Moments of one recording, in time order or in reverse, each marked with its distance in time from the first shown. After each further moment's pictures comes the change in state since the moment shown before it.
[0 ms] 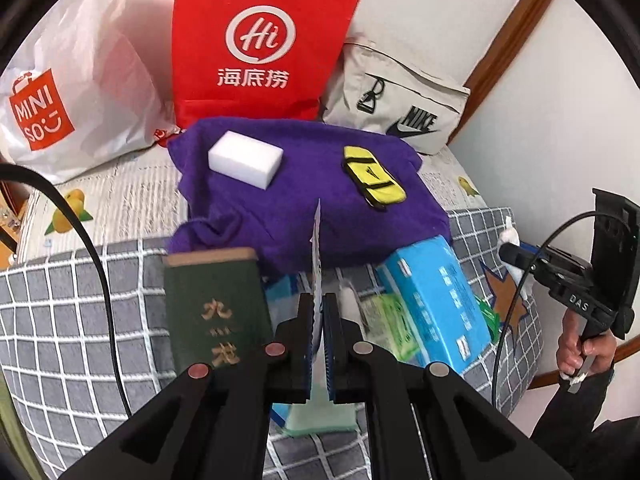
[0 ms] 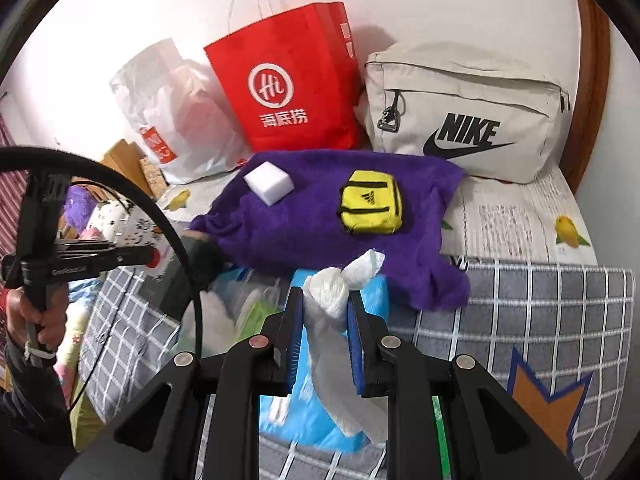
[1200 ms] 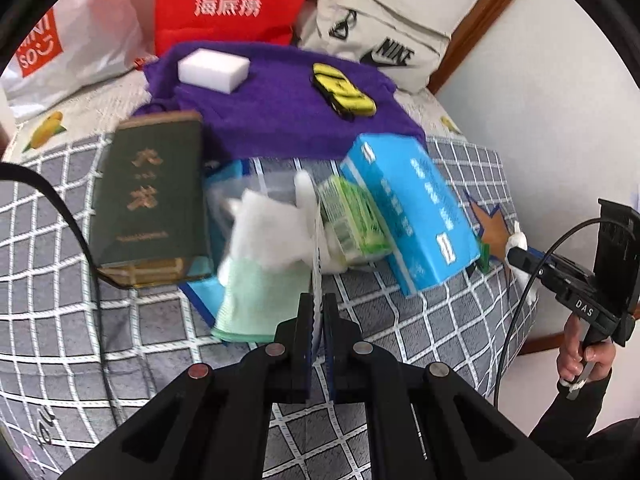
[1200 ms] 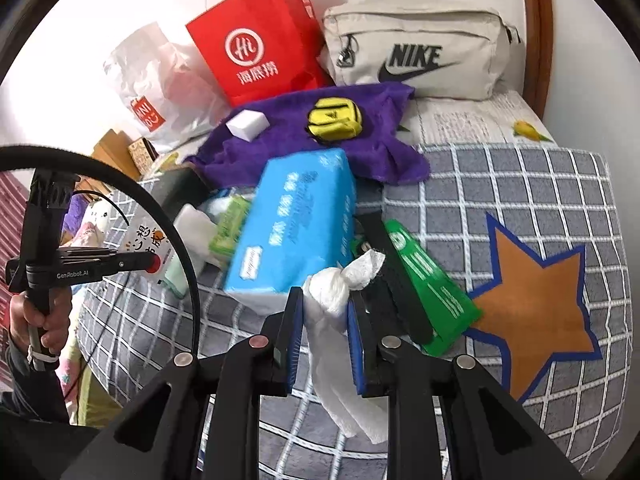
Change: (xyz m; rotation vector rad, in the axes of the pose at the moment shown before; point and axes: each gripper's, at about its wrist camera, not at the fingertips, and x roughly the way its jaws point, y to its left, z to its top) left arm 0.024 -0.036 -0.086 -0.010 0.113 -0.039; right arm -0.039 -0.017 -0.110 0.099 0.047 -0.015
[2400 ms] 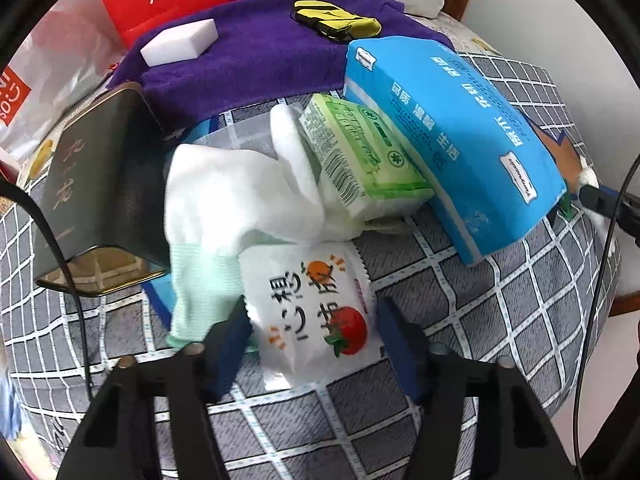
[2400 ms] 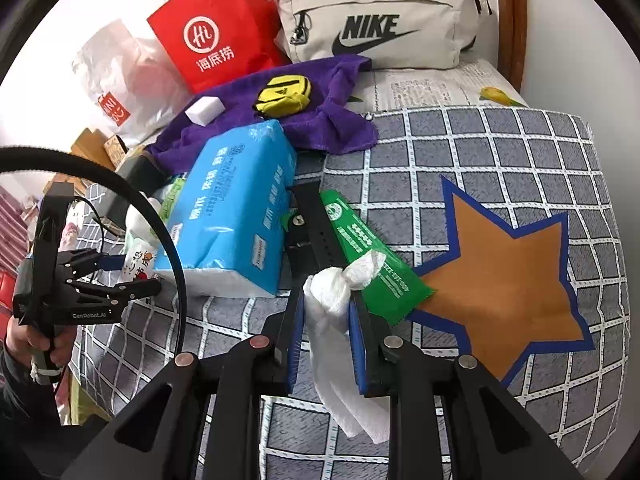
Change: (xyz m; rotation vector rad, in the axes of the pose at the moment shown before) left arm 0.077 -0.048 -0.005 0.139 0.110 0.284; right arm 0.020 -0.051 -0.020 0.044 0.040 -0.051
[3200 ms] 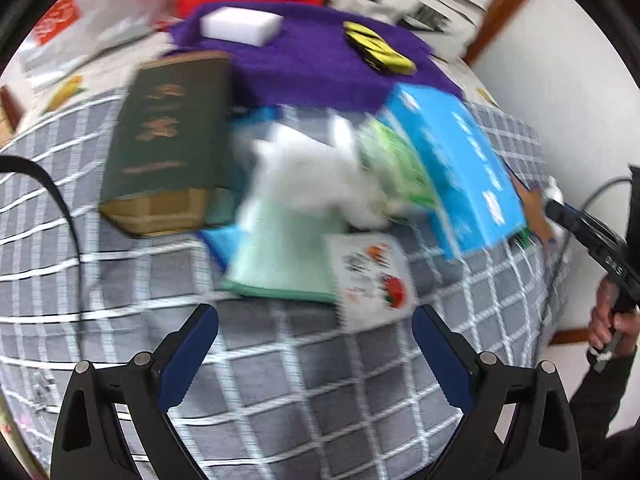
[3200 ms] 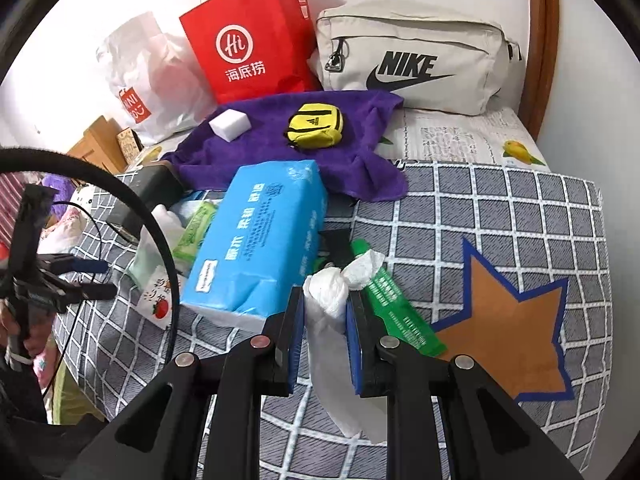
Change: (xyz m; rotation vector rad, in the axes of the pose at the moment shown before) left arm -0.042 0.071 -0.028 -0.187 -0.012 -0.165; right arm -0.010 0.030 0.026 -0.104 -0.044 -0.006
